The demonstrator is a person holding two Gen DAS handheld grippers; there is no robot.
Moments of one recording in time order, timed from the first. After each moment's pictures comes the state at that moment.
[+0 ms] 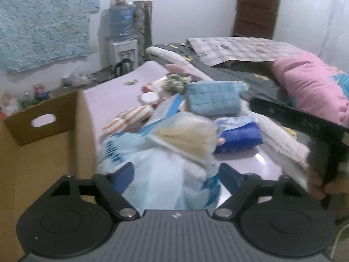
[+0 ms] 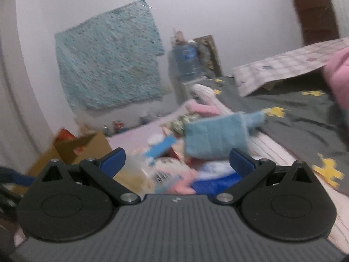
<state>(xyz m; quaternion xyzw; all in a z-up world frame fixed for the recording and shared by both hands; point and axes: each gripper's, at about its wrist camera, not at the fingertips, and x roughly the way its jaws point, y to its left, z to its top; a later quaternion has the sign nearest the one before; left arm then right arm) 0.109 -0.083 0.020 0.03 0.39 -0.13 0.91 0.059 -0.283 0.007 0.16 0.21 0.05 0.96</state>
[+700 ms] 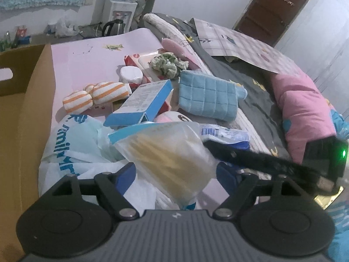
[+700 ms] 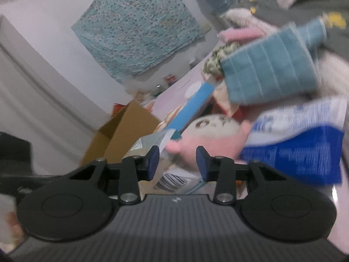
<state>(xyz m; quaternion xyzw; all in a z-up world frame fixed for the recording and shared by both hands) 0.198 -0.077 -0.020 -0.13 0.47 -0.16 0.86 0.144 -0.300 -0.073 0.34 0.35 0.19 0.85</state>
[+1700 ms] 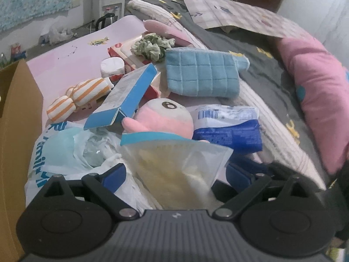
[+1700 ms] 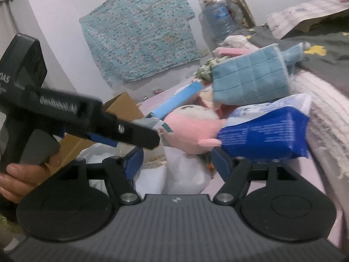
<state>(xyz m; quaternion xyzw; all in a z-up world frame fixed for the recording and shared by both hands) 0.214 -0.138 -0.038 -0.01 0.50 -0.15 0.85 0.069 -0.288 -0.079 0.20 0.29 0.13 0.93</state>
